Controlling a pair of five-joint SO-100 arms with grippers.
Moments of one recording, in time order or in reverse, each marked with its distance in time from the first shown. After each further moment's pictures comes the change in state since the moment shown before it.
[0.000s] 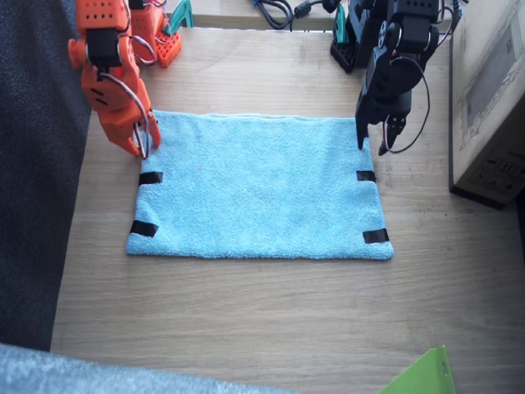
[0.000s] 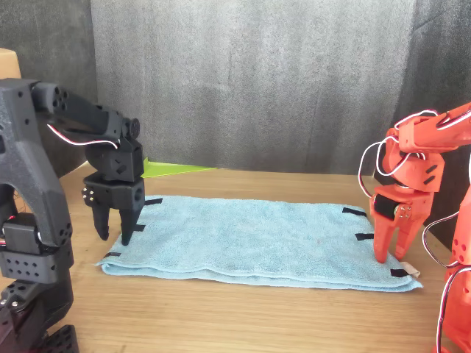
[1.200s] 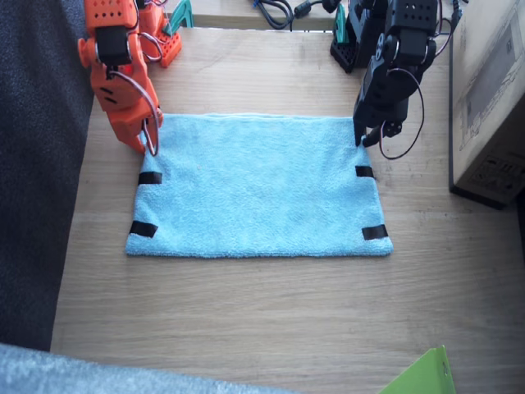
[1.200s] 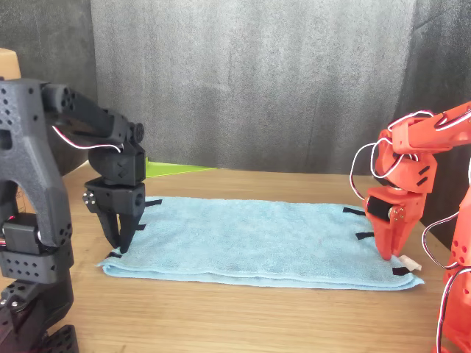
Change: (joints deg) arm 0 -0.4 -3.2 -2.0 2.0 -0.1; arm 1 2.5 0.8 2.3 -1.3 0.4
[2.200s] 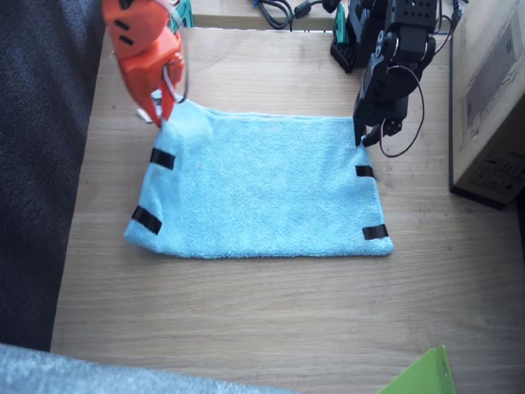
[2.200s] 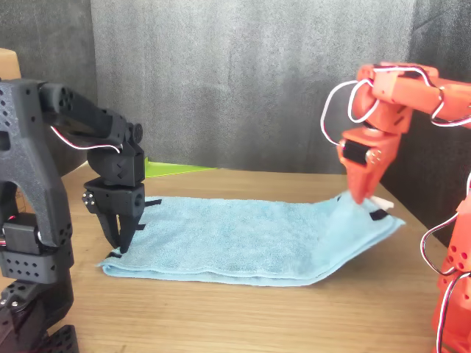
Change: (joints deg) arm 0 0.0 1.0 1.0 -0.7 0.2; arm 1 14.4 3.3 -31.7 27.1 3.1
